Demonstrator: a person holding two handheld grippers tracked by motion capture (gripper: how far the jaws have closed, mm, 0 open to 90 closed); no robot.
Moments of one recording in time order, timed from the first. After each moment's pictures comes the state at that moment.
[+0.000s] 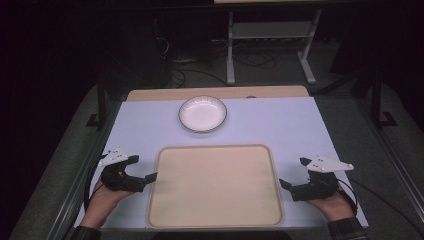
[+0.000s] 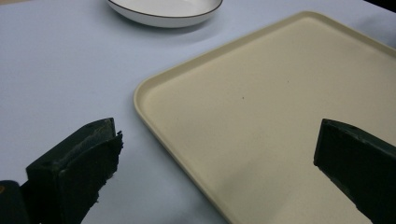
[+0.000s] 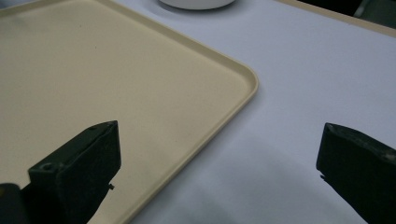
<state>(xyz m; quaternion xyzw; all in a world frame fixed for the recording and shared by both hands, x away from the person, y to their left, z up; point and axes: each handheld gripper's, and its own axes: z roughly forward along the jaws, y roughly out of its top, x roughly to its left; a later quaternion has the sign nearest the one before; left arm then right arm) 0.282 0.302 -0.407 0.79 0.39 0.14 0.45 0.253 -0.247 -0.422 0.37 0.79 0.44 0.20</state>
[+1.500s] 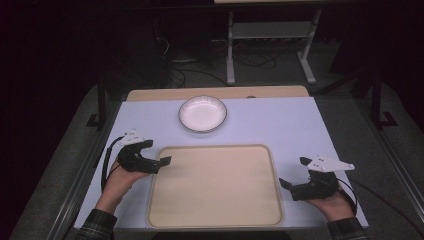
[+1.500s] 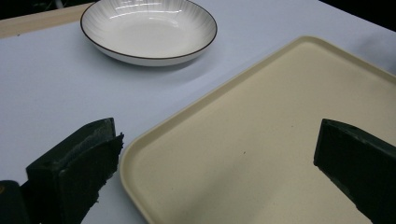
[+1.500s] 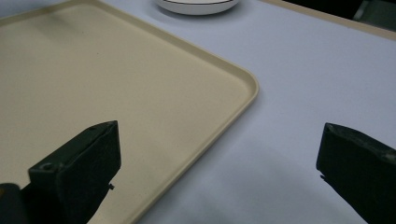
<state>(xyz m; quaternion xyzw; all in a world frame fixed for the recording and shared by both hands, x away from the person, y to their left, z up) 0.328 0.267 -0.395 0.80 0.37 0.14 0.46 0.253 -0.247 -0.421 0.37 0.79 0.44 0.20</state>
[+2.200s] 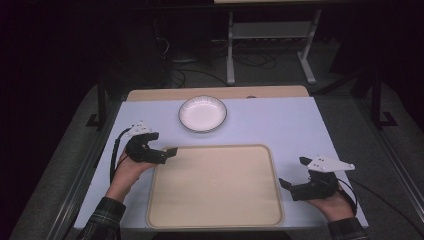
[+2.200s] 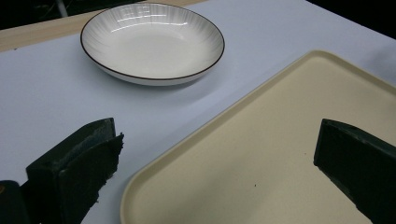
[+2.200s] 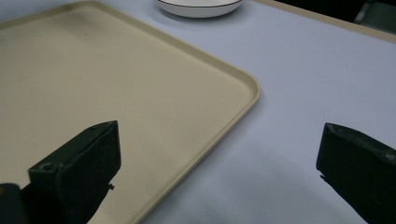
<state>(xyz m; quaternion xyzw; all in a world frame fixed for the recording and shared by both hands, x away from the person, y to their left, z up) 0.353 0.251 -0.393 0.79 0.37 0.13 0.46 0.252 -0.246 -0.419 0.37 0.79 0.45 0.20</state>
